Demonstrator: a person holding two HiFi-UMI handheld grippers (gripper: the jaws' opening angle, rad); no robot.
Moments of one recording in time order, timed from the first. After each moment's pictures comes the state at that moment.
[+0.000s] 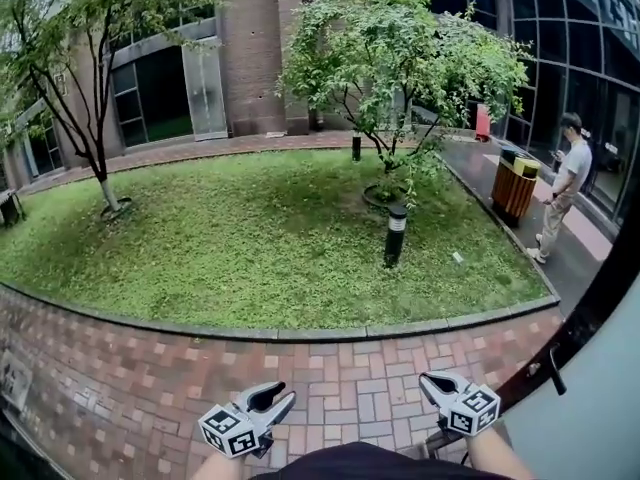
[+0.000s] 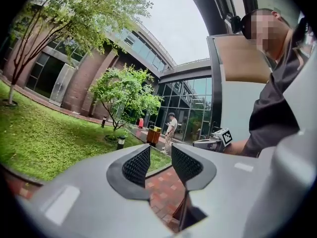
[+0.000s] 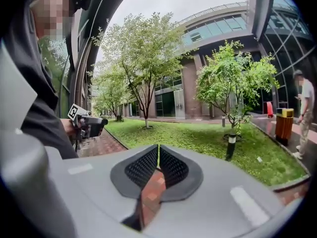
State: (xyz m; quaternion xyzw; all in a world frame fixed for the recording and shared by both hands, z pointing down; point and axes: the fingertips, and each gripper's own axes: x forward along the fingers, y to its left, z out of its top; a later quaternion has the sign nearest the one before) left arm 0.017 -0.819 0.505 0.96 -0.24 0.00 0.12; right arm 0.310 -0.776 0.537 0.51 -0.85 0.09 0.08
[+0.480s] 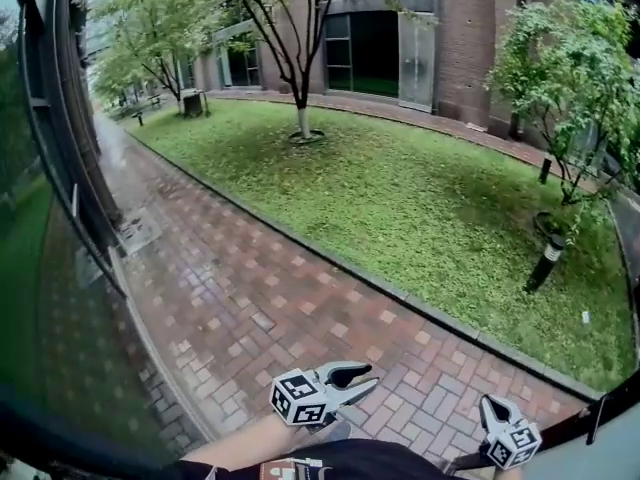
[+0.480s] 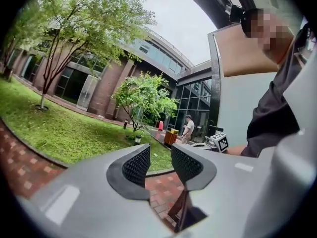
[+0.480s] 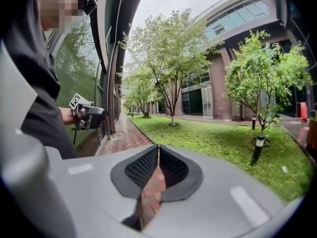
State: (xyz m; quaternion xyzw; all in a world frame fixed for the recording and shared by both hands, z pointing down) left arm 0.023 -0.645 0.489 0.92 -0.36 -0.01 0.14; right arm 0.290 -0.691 0.549 0.37 -0.92 0.08 0.11
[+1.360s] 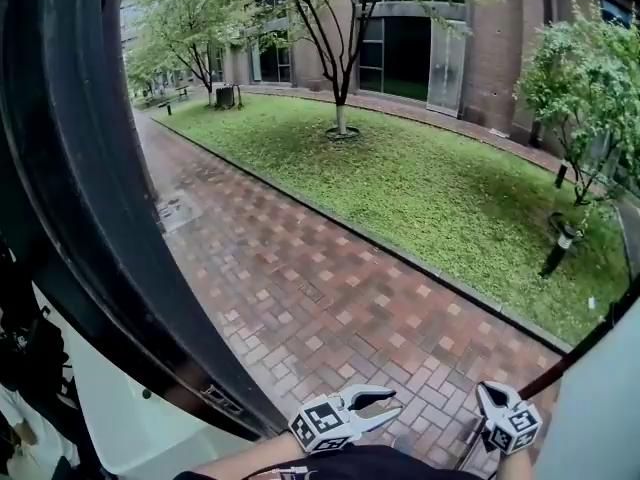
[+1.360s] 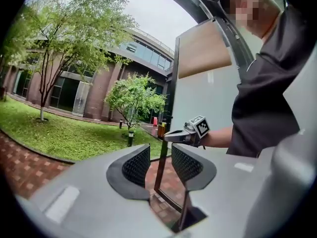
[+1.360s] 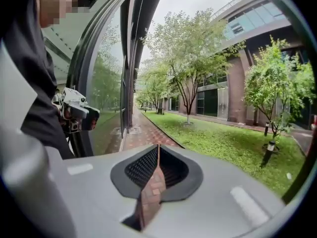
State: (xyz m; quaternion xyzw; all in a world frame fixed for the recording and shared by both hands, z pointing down) left arm 0.012 -0.245 0.466 0.93 -0.36 0.04 0.09; right arm 0.185 -0.372 0.523 0.29 -0.95 0.02 0.15
